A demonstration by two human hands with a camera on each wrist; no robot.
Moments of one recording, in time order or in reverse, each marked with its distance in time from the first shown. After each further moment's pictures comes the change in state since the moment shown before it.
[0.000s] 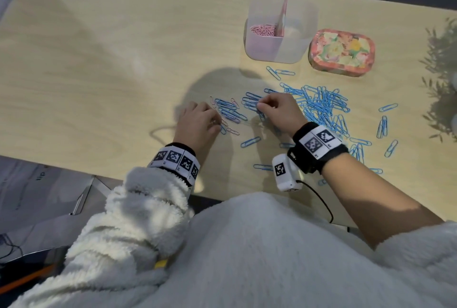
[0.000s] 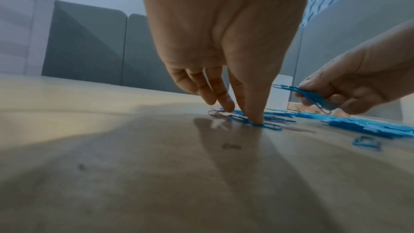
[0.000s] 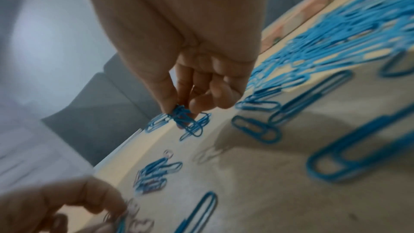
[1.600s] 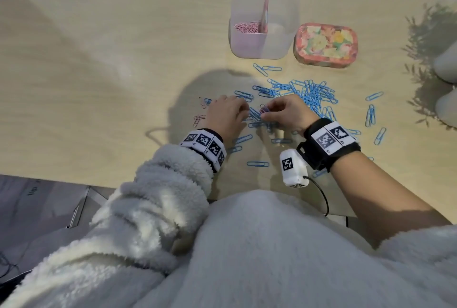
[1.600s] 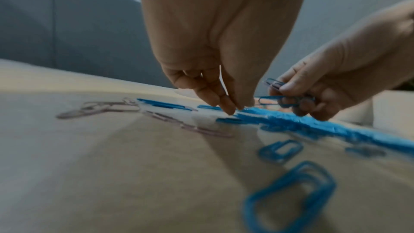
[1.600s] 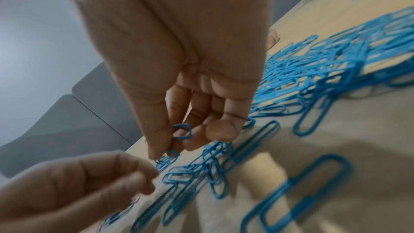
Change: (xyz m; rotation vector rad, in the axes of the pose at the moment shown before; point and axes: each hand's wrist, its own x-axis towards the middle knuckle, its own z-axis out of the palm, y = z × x) left_hand 0.039 0.063 0.019 -0.062 -0.080 0.163; right_hand -0.011 0.020 -0.032 0.102 -0.146 0.123
